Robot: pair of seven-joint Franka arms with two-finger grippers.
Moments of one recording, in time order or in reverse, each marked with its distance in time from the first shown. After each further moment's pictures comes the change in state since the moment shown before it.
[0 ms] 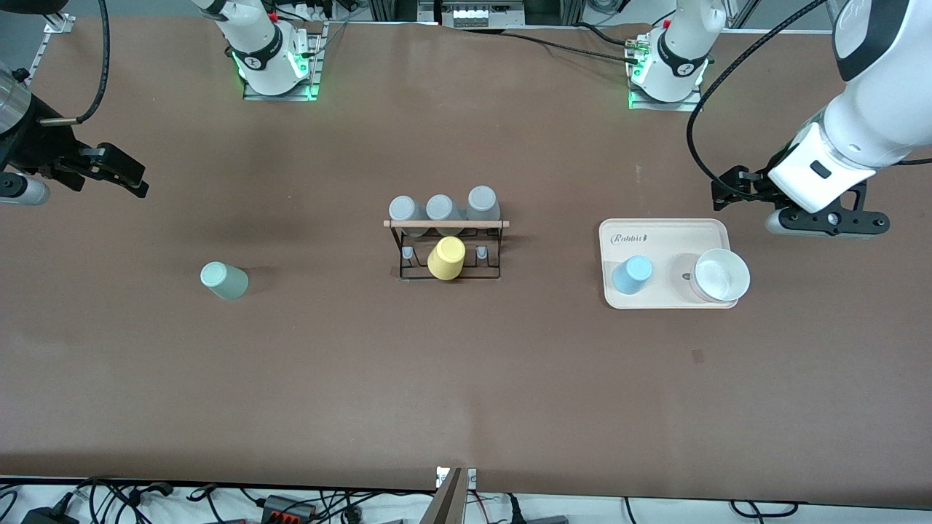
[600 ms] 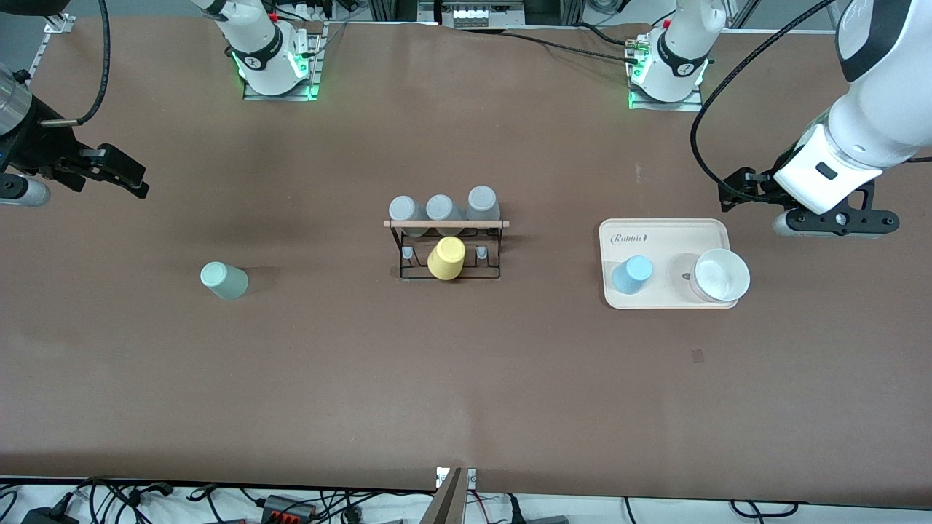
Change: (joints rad) left arm 0.004 -0.001 -0.002 0.001 0.031 -0.005 -0.017; right arm 0.000 0.002 0.000 0.001 0.000 0.000 0.002
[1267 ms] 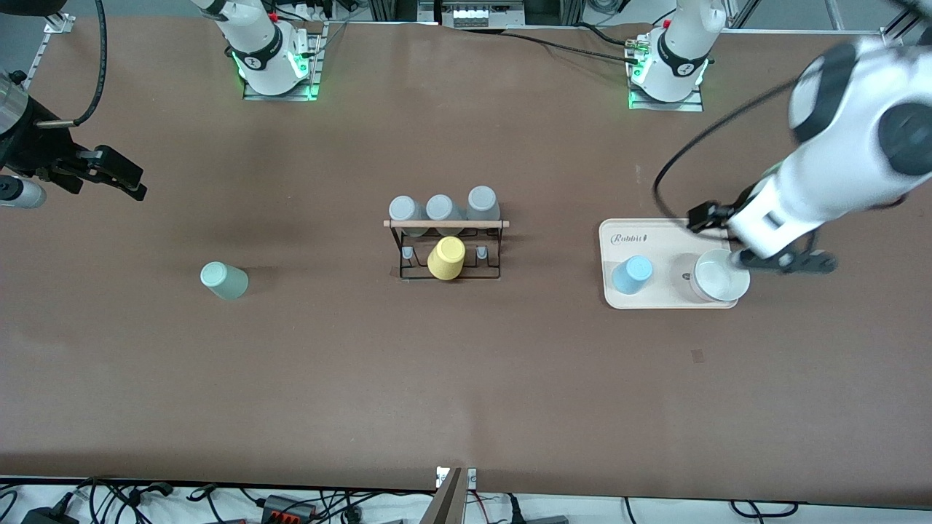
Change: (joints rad) left arm -0.037 0.172 -0.003 -0.016 -0.003 0.067 -0.001; right arm 0.000 0.013 0.000 0.019 0.000 0.000 0.000
